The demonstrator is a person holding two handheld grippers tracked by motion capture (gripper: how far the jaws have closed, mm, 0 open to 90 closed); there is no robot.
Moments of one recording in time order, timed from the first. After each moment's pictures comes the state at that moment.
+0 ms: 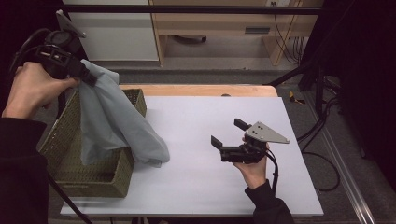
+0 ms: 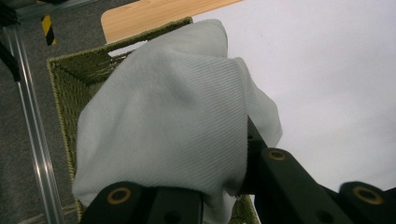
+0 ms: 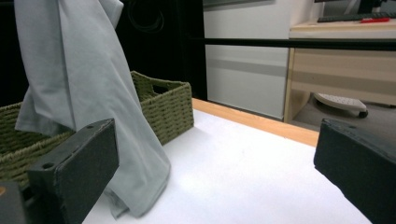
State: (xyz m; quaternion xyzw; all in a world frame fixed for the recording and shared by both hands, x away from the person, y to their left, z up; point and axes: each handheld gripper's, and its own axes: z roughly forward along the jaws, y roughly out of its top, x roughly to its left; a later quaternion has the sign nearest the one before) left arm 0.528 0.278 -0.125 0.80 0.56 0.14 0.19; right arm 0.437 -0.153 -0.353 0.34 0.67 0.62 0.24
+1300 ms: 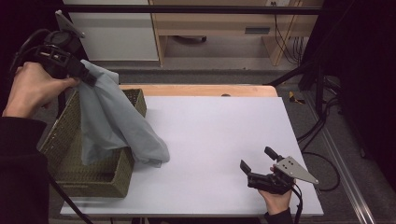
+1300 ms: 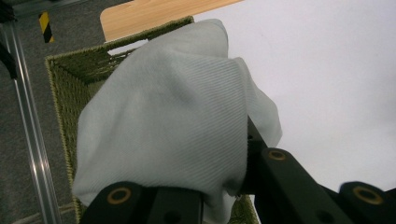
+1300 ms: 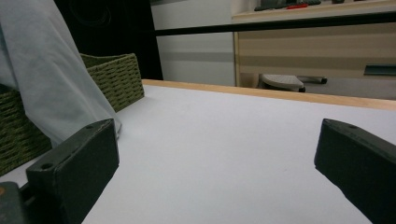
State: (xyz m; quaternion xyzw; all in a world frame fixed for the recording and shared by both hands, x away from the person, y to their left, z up) left arm 0.531 0.281 -0.127 0.80 0.56 0.13 0.19; right arm 0.382 -0.219 -0.418 0.41 0.63 0.59 0.29
